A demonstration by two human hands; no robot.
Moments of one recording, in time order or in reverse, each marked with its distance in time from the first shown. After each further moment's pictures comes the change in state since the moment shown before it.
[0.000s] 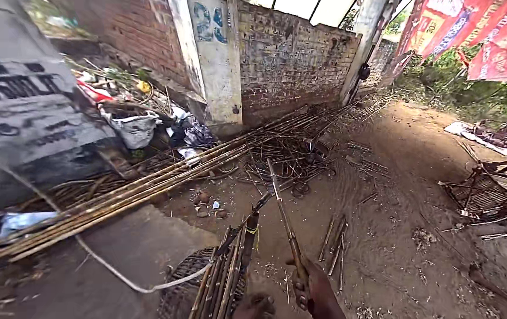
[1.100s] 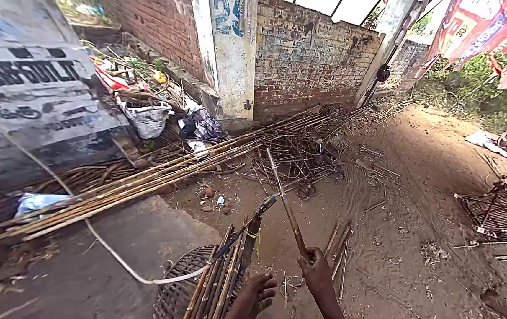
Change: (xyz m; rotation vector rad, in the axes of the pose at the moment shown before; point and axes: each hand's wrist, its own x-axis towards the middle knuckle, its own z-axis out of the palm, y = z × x) left_hand 0.080 0.027 0.006 -0.352 0.066 -0.030; right_hand 0.094 -0.008 -0.042 -0.791 0.367 -0.301
